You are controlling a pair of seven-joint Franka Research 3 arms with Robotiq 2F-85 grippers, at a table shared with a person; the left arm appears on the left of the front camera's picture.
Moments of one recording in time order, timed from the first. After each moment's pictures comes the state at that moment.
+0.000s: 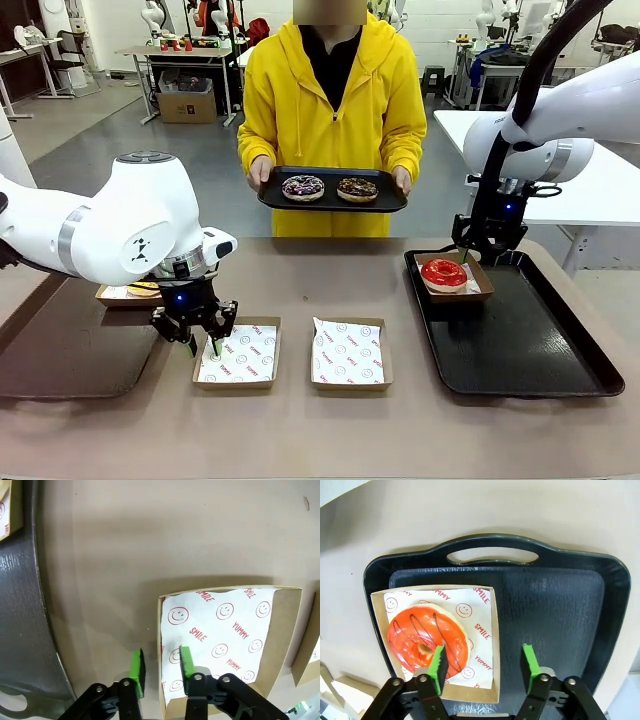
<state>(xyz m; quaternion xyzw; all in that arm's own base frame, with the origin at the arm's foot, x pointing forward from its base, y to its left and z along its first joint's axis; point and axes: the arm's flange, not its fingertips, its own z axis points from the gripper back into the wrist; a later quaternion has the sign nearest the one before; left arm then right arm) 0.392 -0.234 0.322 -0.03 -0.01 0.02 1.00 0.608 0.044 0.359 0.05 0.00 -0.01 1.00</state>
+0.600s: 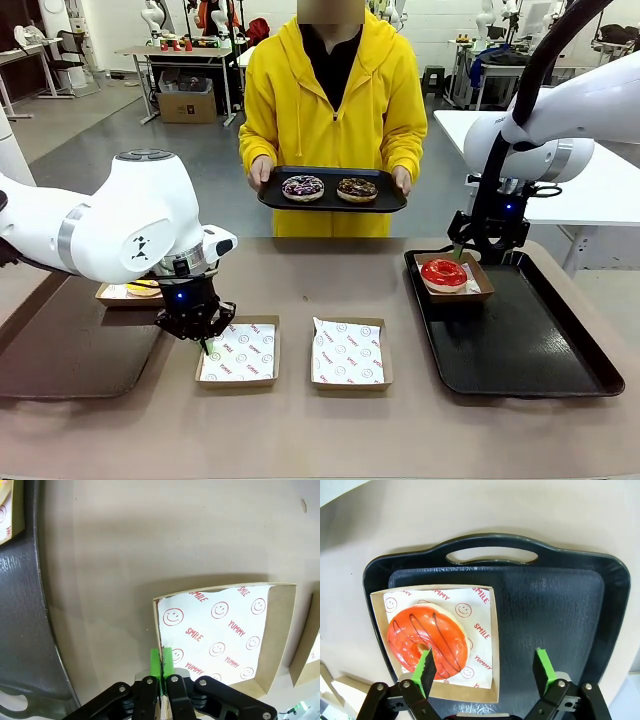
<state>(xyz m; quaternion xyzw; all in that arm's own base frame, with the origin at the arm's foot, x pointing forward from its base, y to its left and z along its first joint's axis) 0.393 -0.235 0.325 -0.03 -0.01 0.02 1.00 0.608 0.043 0.359 0.05 0.00 -0.01 1.00</state>
